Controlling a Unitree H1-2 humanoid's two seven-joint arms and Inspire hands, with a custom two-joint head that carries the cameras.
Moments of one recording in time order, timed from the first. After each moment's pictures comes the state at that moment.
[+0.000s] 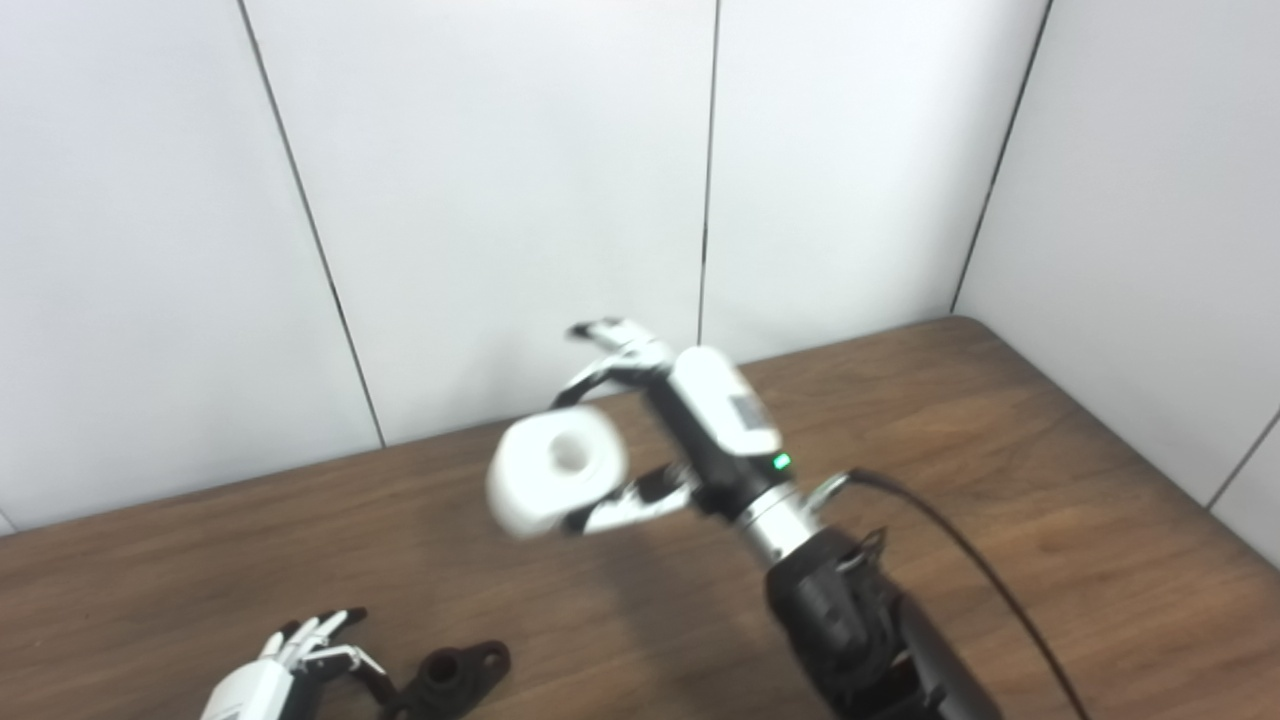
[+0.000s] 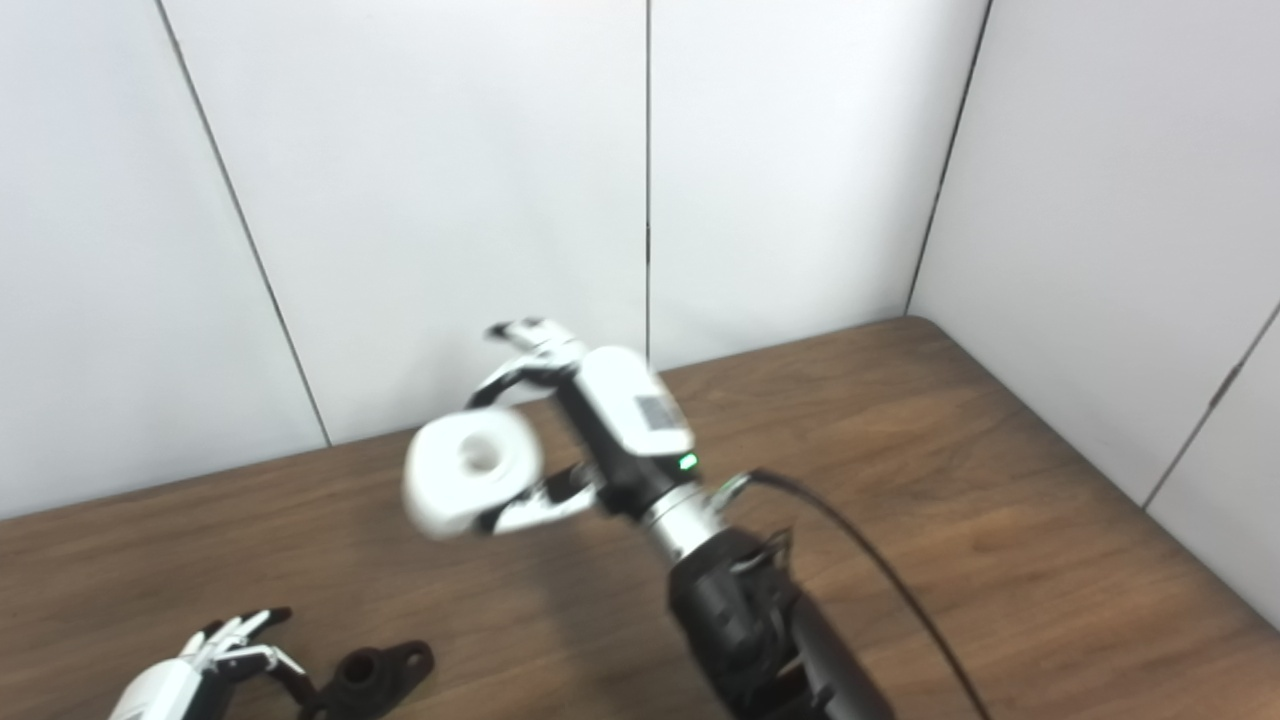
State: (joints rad) left arm -0.07 0.28 -0.25 -0.16 0.72 0.02 -0.12; right arm -0.32 -0.21 0.26 -0.36 -0.67 0.14 0.02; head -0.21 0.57
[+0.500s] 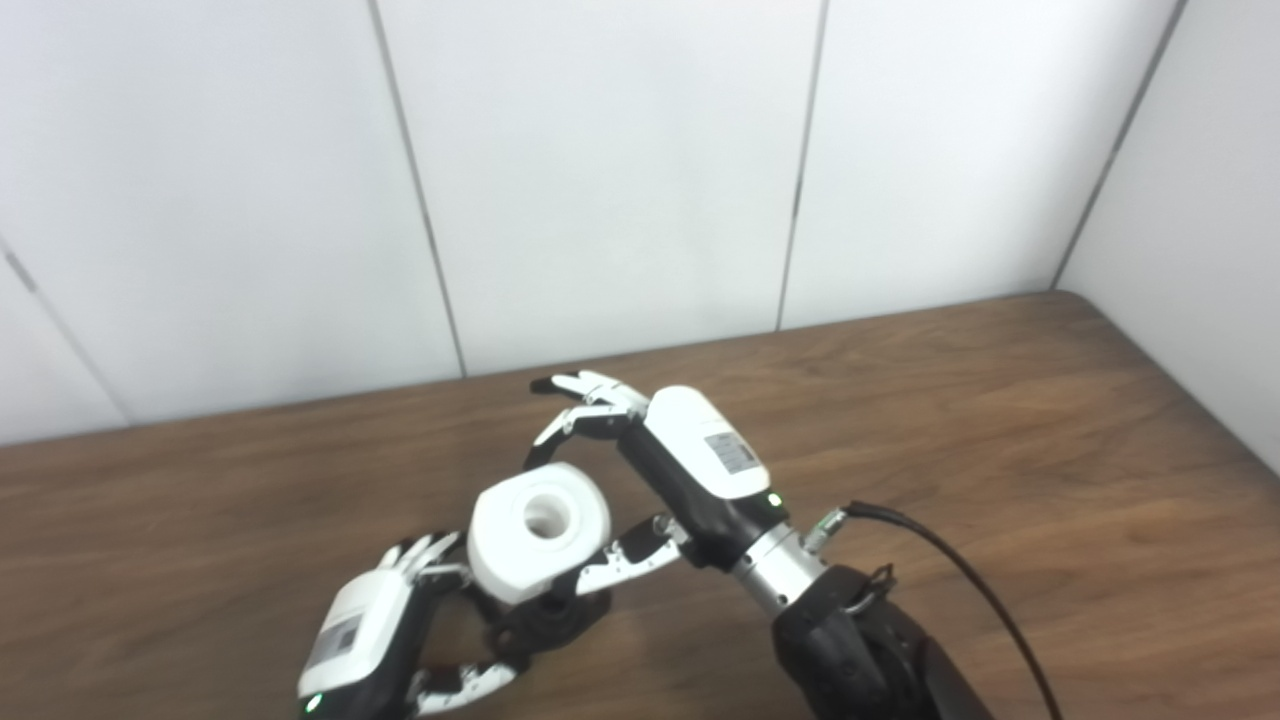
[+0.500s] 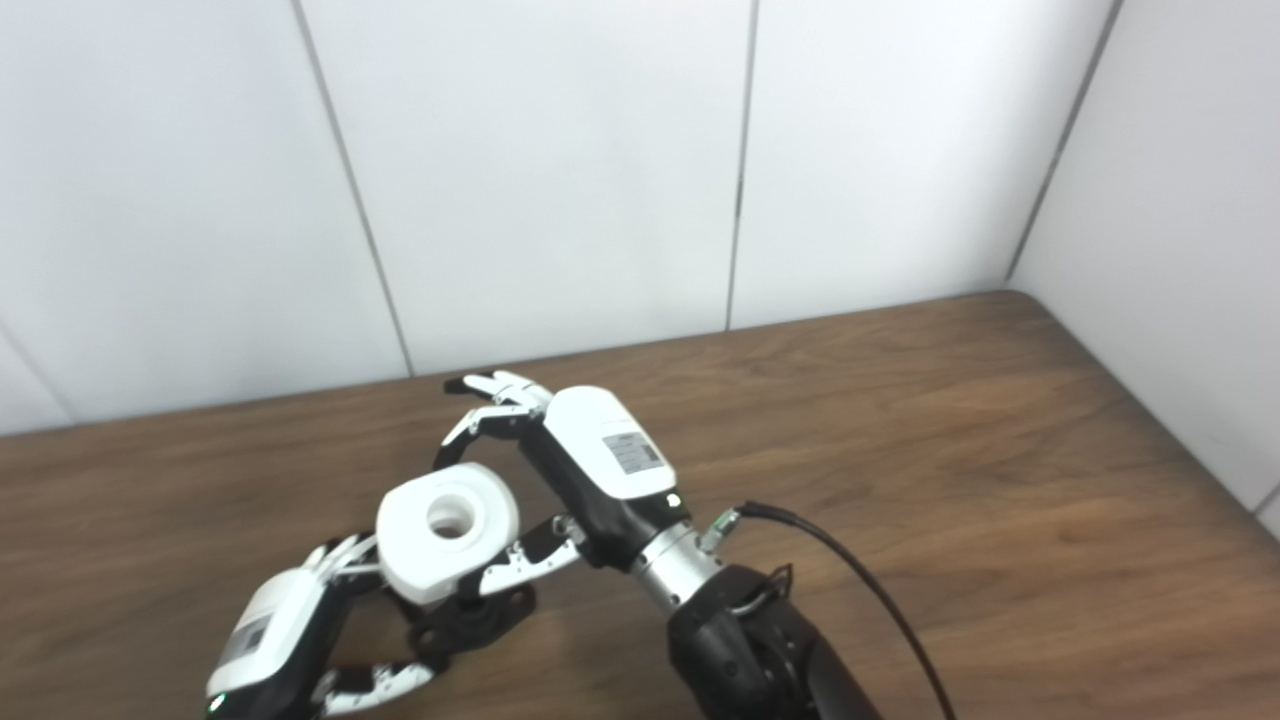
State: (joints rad) left arm -0.04 0.23 -0.26 -0.23 0.78 0.07 -0.13; right arm -0.24 -0.14 0.37 -0.42 -0.72 0.14 0.17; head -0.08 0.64
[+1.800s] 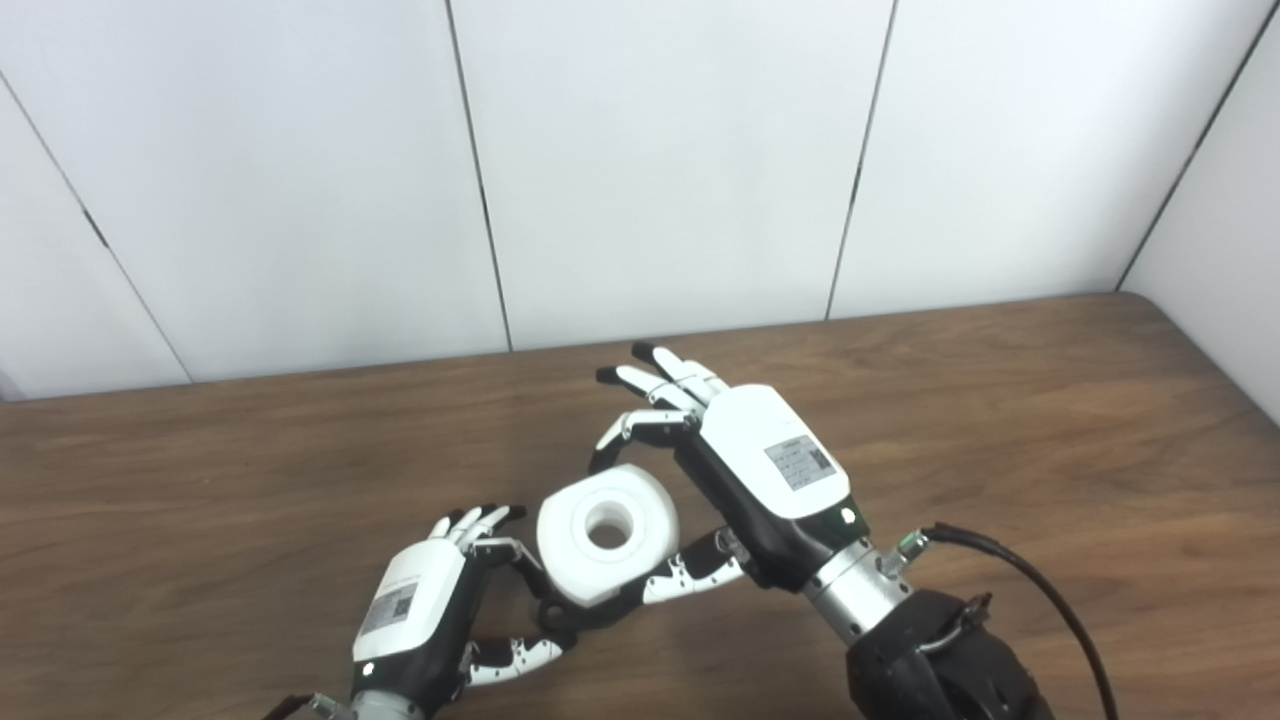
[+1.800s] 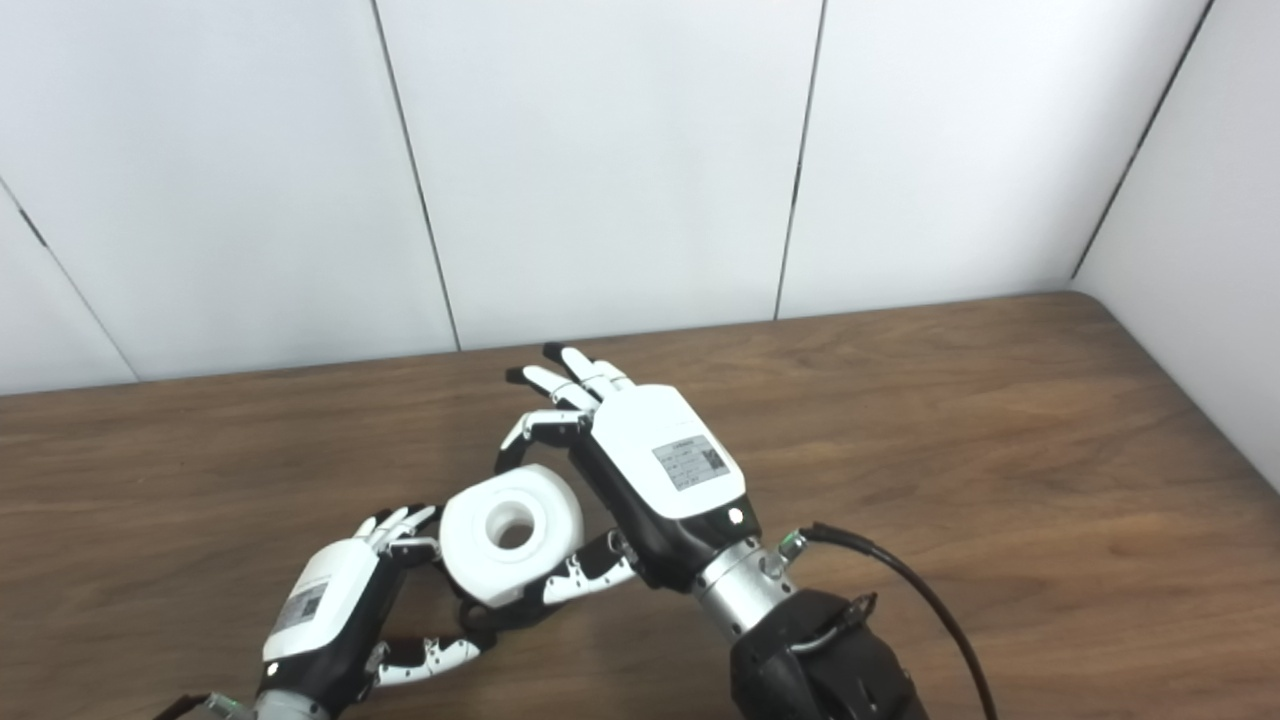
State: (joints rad) left arm -0.02 0.19 -0.28 -0.26 0.82 0.10 -0.14; right arm -0.17 -0.10 0.30 -0.62 -1.00 0.15 0.38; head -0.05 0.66
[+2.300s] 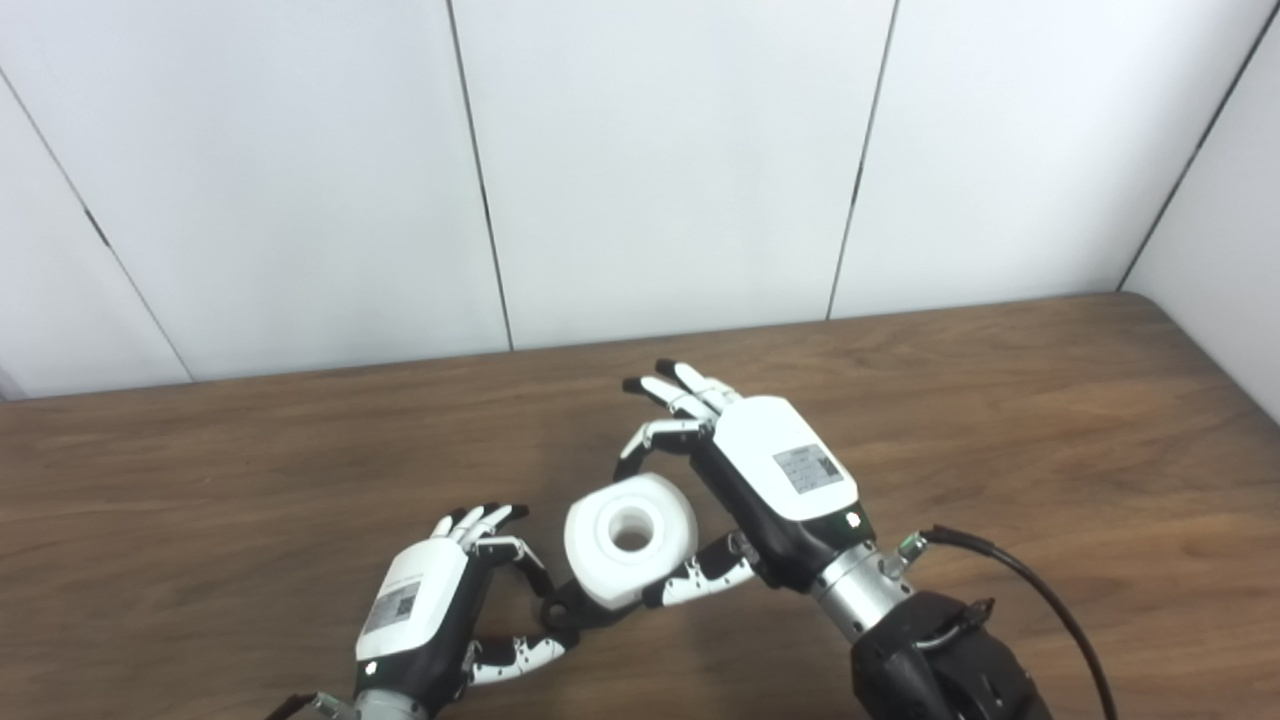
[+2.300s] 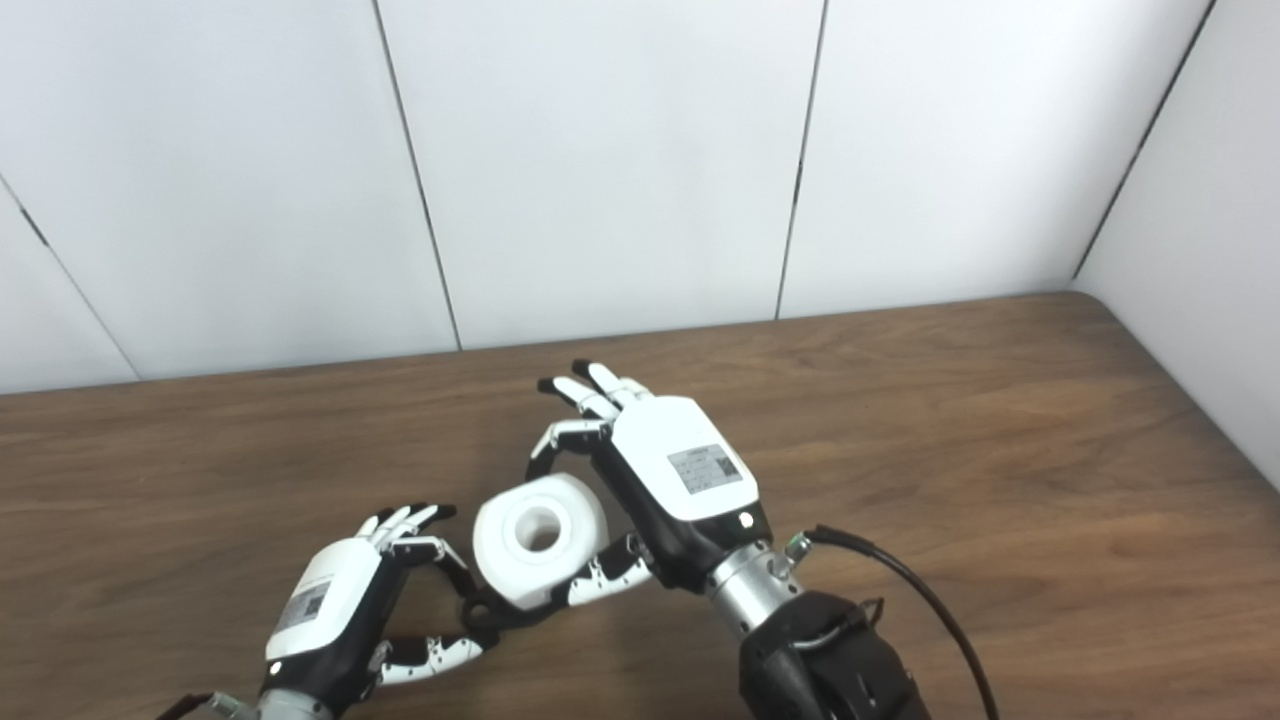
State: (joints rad) left arm -0.02 0.18 -0.28 -0.26 0.83 0.10 -0.14; right arm -0.14 -0.11 0.28 -0.55 -1.01 0.13 0.38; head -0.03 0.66
